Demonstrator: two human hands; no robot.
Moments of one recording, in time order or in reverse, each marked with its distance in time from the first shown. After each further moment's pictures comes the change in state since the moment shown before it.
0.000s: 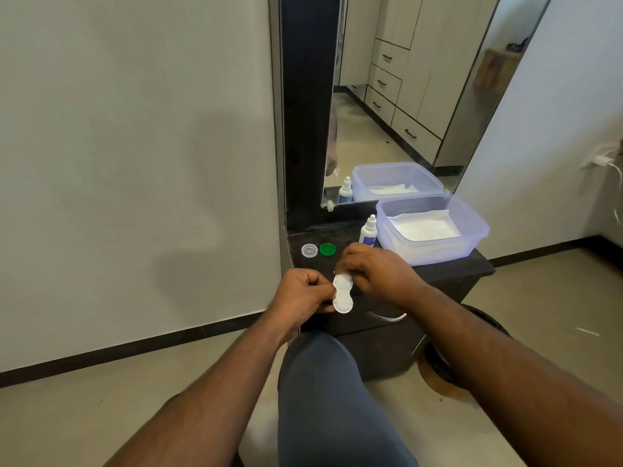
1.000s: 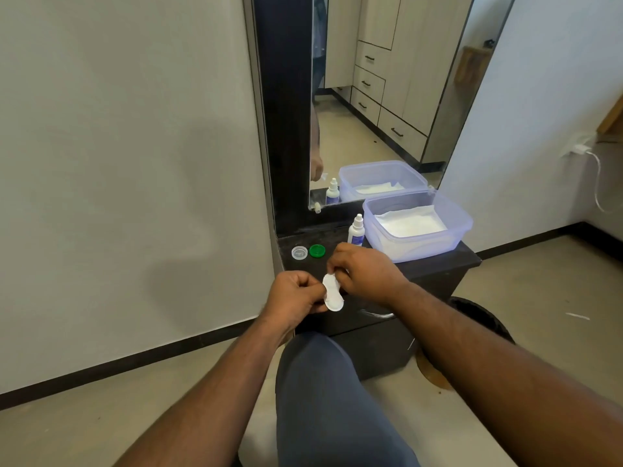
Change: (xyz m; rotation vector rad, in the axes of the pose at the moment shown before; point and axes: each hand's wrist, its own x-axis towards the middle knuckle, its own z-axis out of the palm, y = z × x) left_hand -0.001 0.001 0.005 -0.001 0.068 -0.021; right_hand 0.004 0.002 0.011 0.000 0.043 0.090
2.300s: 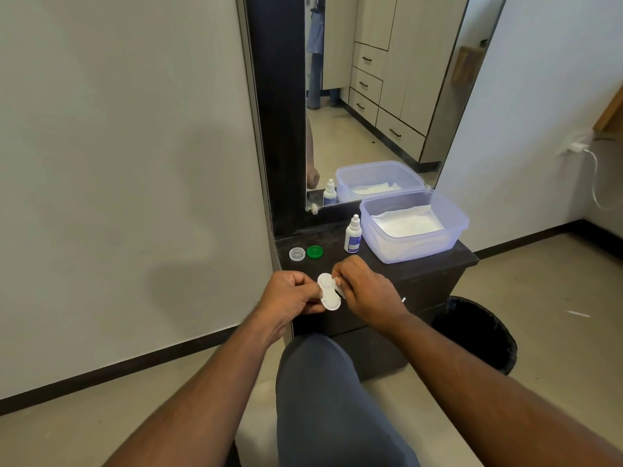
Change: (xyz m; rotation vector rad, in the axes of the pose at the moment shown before) left_hand -0.002 0.011 -0.005 0.002 -0.031 -0.089; right_hand -0.028 0.003 0.034 0.168 0.196 0.079
